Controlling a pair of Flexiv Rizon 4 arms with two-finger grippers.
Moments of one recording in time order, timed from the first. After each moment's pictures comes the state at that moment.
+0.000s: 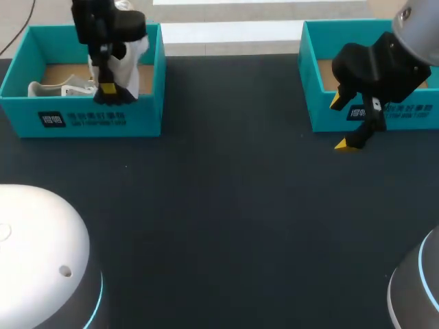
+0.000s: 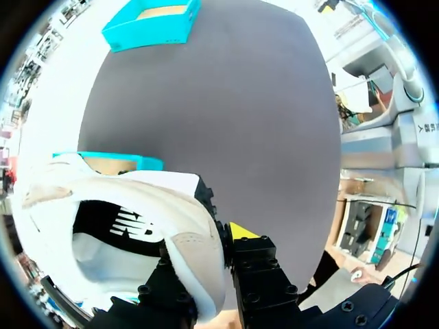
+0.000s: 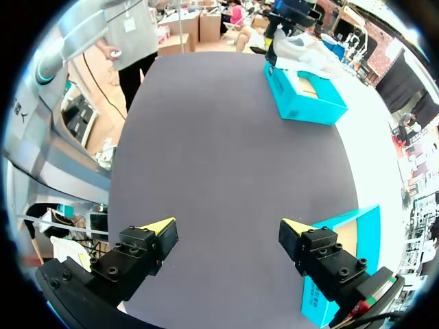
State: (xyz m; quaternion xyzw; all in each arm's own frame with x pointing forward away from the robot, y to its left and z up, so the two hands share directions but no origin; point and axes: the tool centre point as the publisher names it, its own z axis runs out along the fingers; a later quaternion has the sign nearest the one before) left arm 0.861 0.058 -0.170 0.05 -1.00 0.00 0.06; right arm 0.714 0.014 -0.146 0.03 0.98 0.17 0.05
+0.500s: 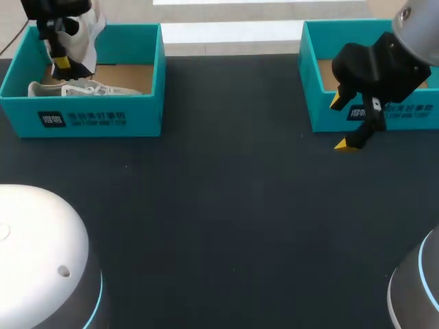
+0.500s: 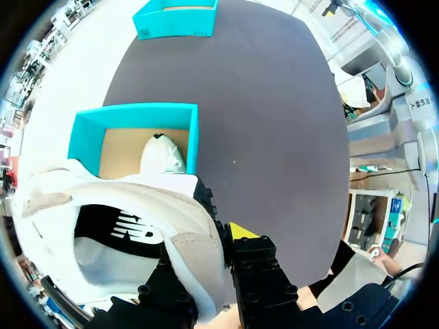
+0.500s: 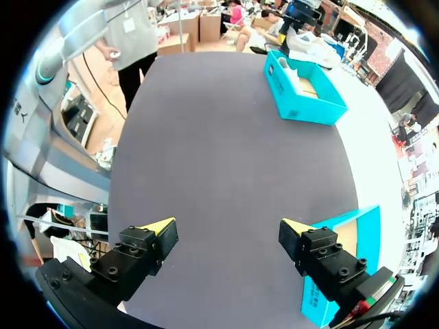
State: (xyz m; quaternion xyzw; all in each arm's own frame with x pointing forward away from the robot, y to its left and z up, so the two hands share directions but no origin) left arm 0.941 0.162 -0.174 0.05 -1.00 0.02 0.06; right arm 0.714 0.014 -0.147 0.03 0.98 0.17 0.05
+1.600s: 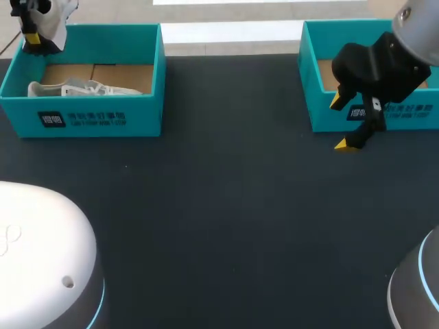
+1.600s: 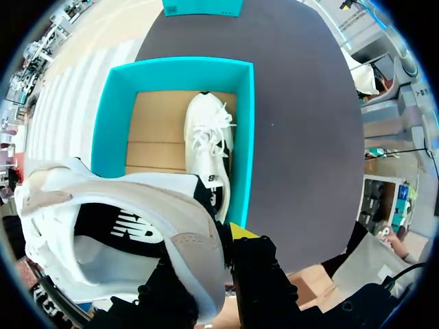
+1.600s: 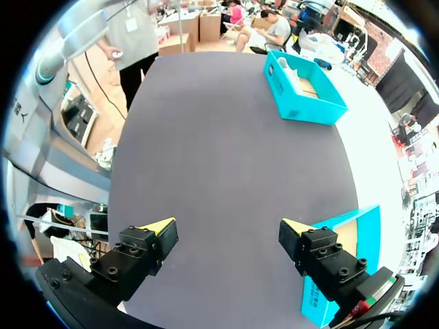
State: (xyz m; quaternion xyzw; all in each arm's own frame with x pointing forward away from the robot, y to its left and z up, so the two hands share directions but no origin) left arm 1.026 0.240 -0.173 0.04 -1.00 -0.03 0.04; right arm 0.714 0.014 -0.146 0.03 0.98 0.17 0.05
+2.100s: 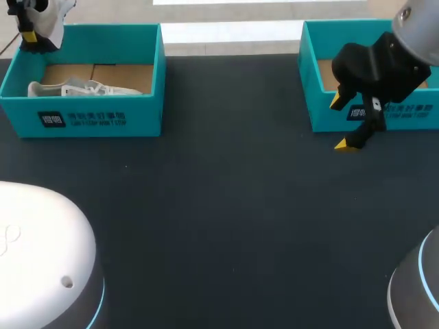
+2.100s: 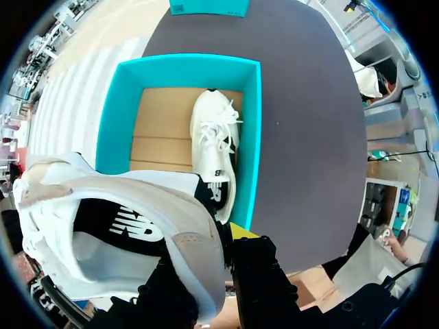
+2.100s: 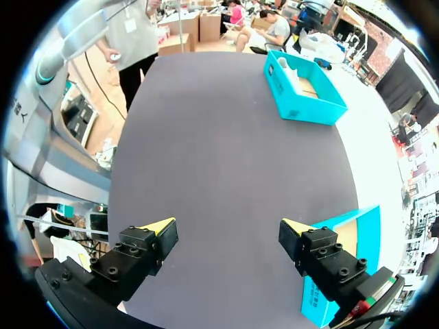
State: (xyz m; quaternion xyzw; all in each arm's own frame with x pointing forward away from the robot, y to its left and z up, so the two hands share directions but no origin) left arm 1.036 0.255 -0.174 0.06 -1.00 -0.03 0.03; right arm 0.714 0.014 -0.147 0.03 0.98 0.17 0.05
